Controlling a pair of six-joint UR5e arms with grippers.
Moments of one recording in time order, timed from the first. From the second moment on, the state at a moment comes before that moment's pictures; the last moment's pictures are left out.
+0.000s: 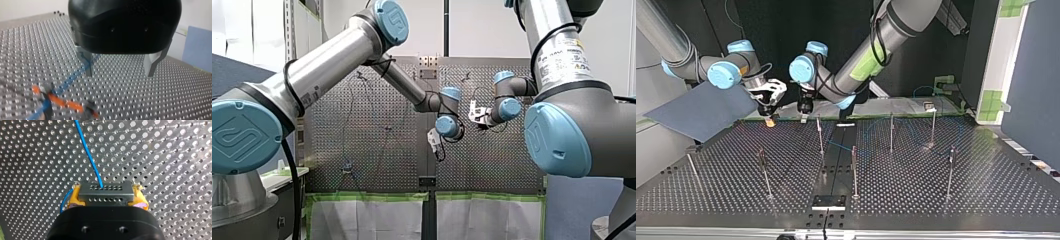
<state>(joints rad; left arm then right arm) -0.71 -2.41 -1.23 -2.79 -1.95 -2.02 1.86 -1.09 1.69 -0.36 1.33 1.66</state>
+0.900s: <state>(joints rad) -0.71 -2.45 -1.10 -2.84 -2.02 -1.97 1.86 -1.09 1.68 -0.34 1.33 1.66</state>
